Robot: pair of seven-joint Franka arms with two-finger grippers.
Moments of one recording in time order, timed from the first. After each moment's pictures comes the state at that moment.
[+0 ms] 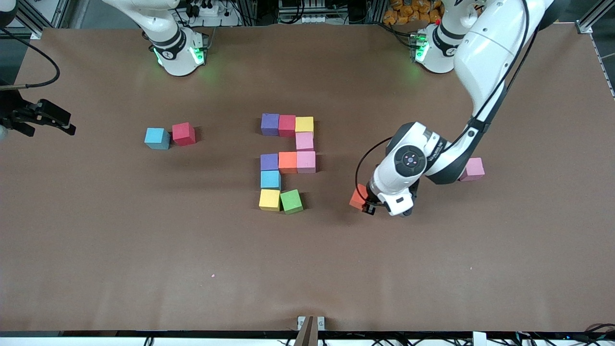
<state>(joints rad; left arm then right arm) -0.15 0.73 -0.44 -1.60 0.24 2.32 -1.91 -0.11 -0.04 0.04 -1.67 0.03 1.64 -0.08</state>
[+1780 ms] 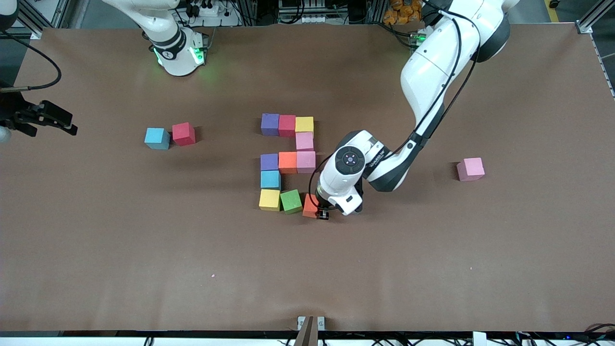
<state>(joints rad) -0.42 0.95 -0.34 -1.30 0.22 2.39 -2.26 -0.11 -0.04 0.04 -1.66 0.03 1.62 -0.08</state>
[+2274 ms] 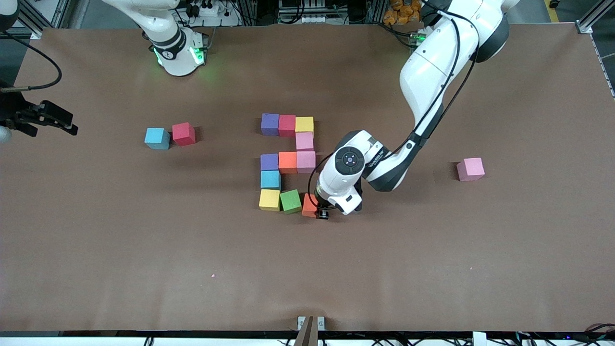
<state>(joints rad) -0.42 0.95 -0.34 -1.30 0.20 2.40 -2.27 -0.11 -0.04 0.04 -1.66 0.03 1.62 -0.08</state>
